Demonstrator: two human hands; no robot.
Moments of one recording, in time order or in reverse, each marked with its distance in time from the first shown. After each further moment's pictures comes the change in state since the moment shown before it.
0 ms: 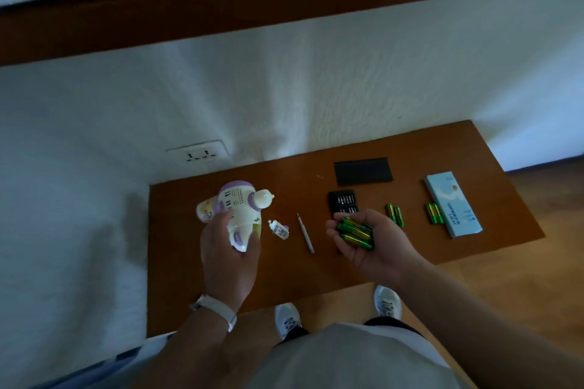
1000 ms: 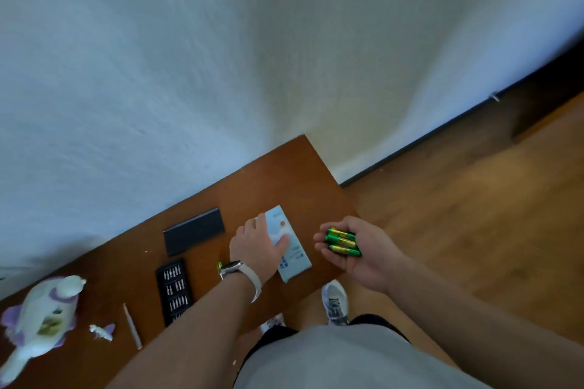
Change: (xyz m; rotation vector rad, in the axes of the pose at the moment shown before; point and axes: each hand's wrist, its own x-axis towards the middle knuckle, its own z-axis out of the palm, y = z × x) left_hand -0.022 0.284 0.349 0.674 -0.622 0.222; right_hand -0.063 -0.274 -0.261 0.044 0.121 -0.073
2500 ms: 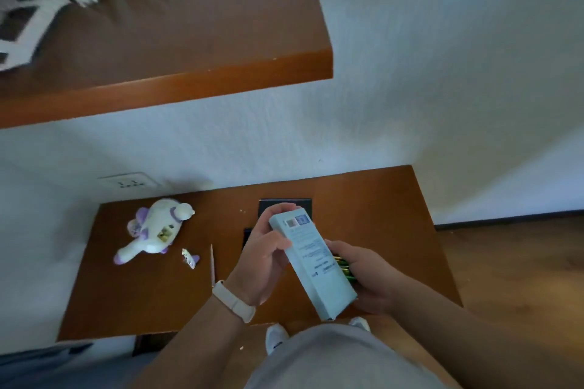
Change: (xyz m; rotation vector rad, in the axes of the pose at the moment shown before) left_hand -0.120 -0.085 -0.128 -1.899 -0.012 -0.072; right_hand 0.007 0.075 0.119 -0.589 -0.368 0.303
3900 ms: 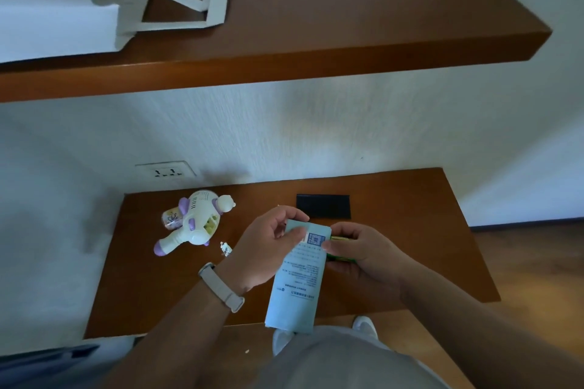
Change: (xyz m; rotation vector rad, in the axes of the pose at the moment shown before) left_hand -0.039 0.065 -0.121 0.818 -0.066 0.116; right_hand 0.025 0.013 0.126 -0.267 0.055 -0.313
